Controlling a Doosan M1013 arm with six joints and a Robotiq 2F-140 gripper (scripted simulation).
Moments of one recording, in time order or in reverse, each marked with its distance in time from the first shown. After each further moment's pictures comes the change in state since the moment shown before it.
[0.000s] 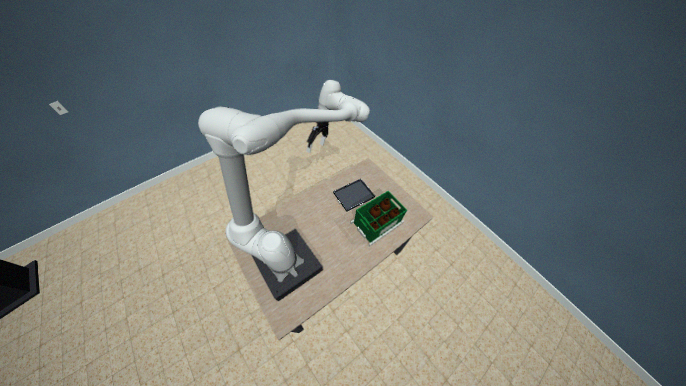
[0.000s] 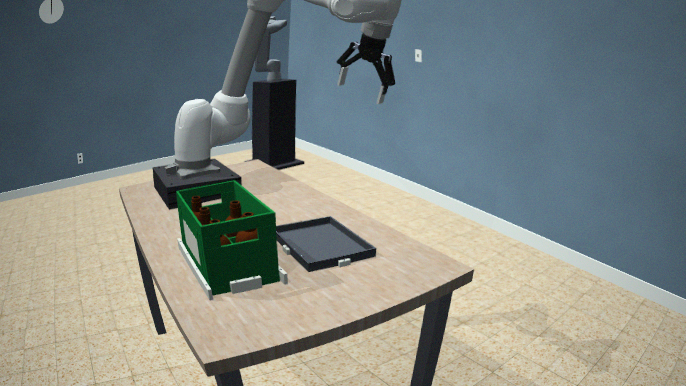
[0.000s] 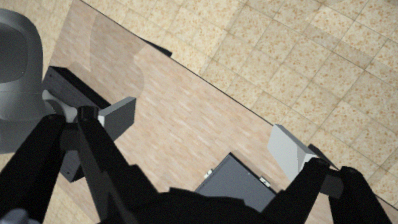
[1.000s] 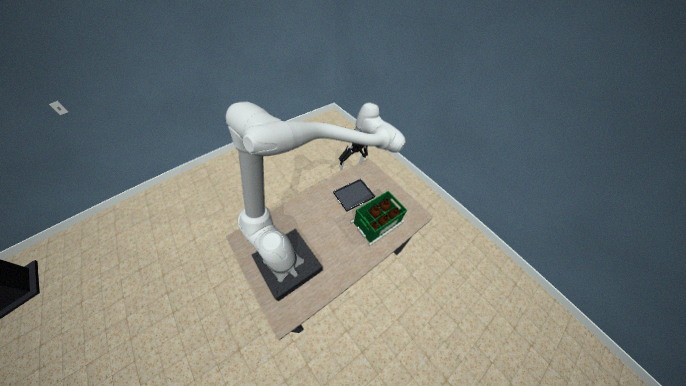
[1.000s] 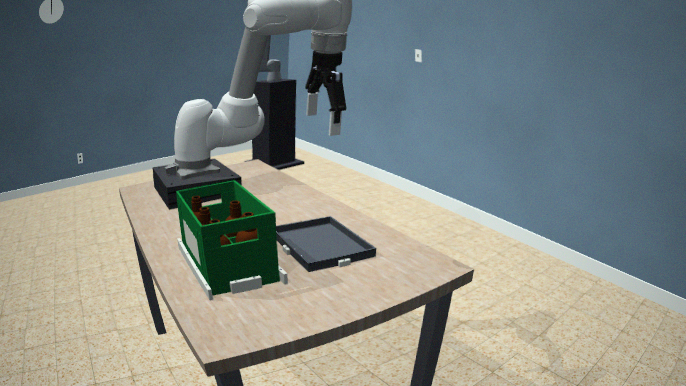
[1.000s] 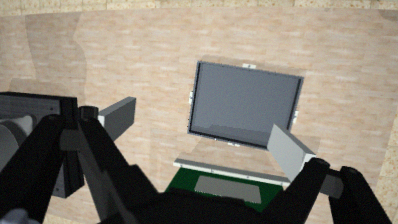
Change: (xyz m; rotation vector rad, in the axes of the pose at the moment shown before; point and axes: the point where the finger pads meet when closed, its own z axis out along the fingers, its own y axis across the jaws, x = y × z) arm -0.245 0.053 0.015 -0.159 0.052 0.490
